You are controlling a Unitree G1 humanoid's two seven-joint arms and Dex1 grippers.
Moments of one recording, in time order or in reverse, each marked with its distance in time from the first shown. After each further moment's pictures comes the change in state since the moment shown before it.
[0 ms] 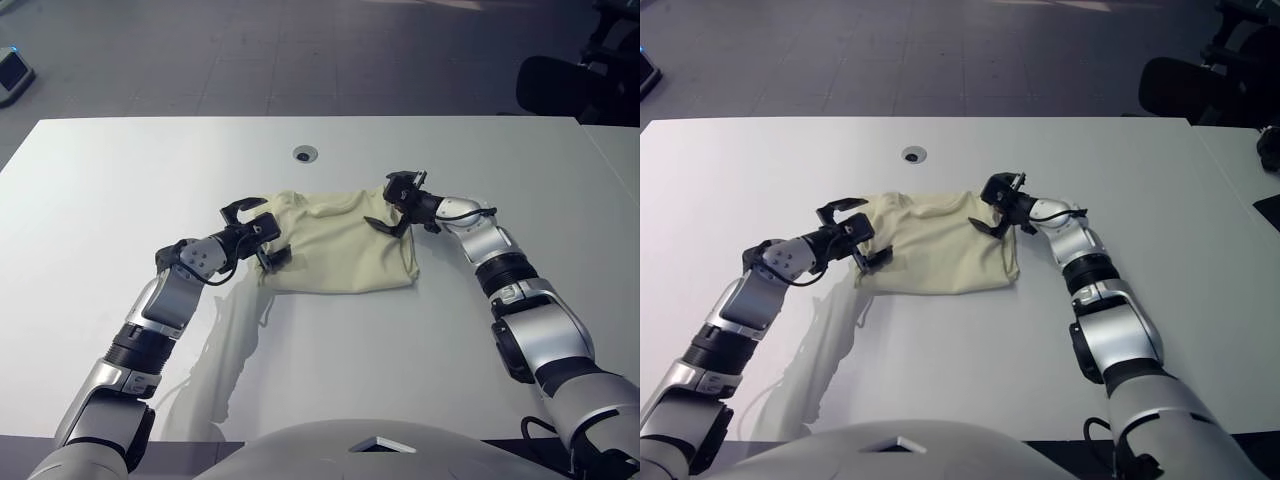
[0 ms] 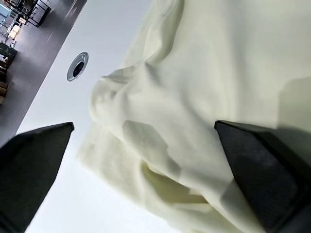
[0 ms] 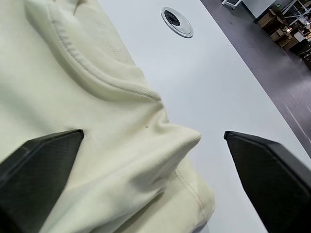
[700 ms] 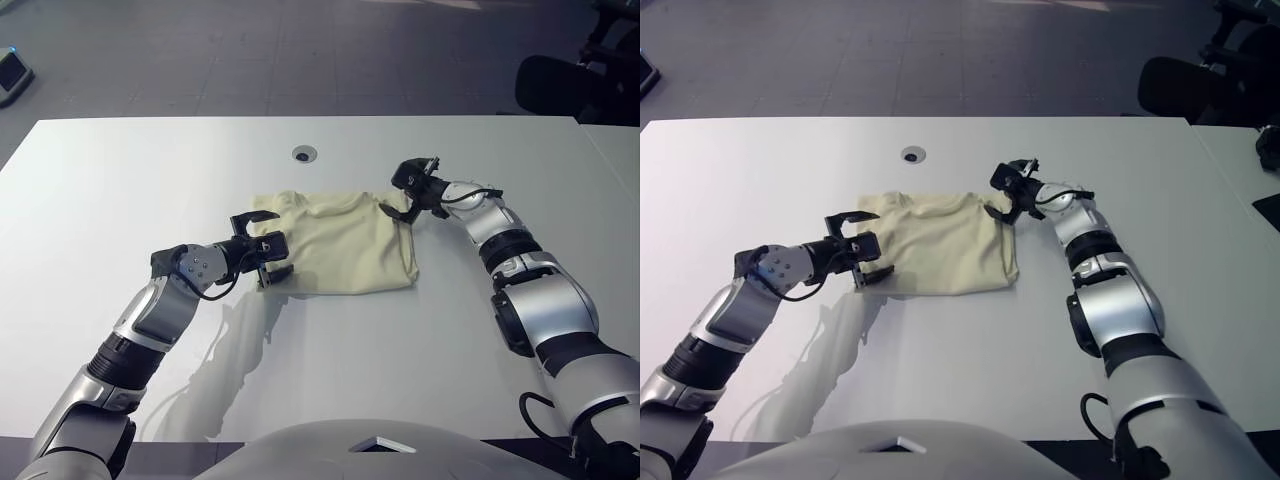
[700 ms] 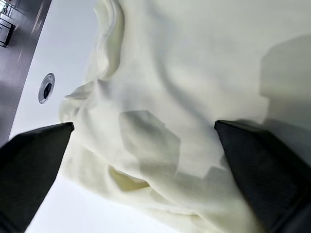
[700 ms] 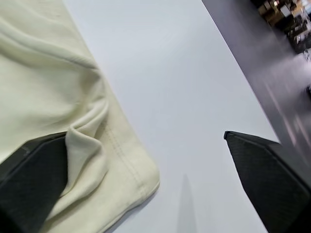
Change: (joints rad) left arm 0.039 0.093 -0.066 -0.183 0.049 0.042 -0.132; right arm -0.157 -0.025 0.047 0.244 -0.129 -0.091 -0.074
